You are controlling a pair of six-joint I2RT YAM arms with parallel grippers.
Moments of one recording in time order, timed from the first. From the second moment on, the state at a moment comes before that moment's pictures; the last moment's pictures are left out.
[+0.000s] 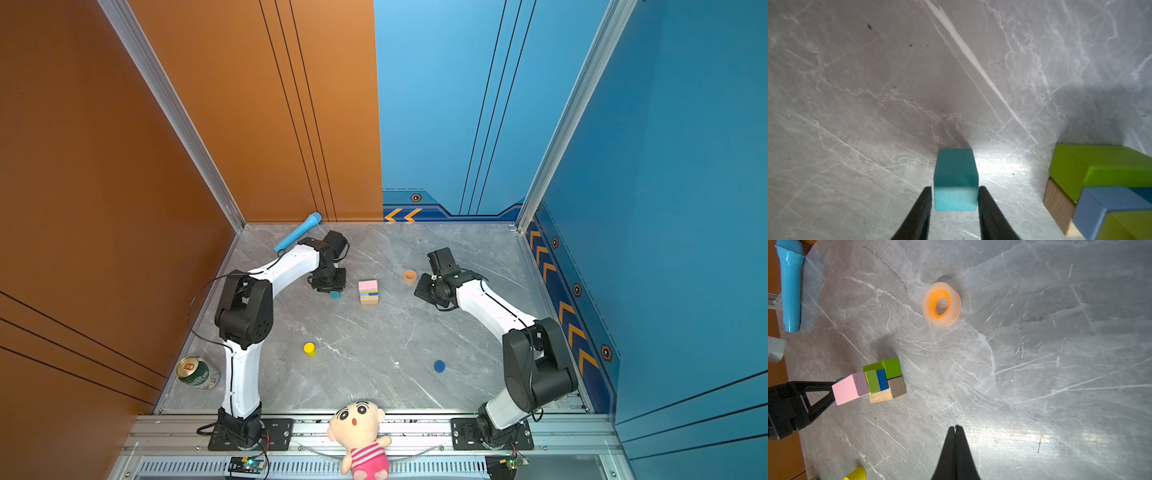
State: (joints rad) left arm -0.39 2.13 1.70 -0.98 -0.05 -0.44; right arm 0.35 1.56 1.07 -0.50 -0.14 0.72
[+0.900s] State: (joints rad) left arm -0.39 2.14 1.71 -0.99 -0.05 -0.42; right arm 0.35 1.56 1.07 -0.50 -0.14 0.72
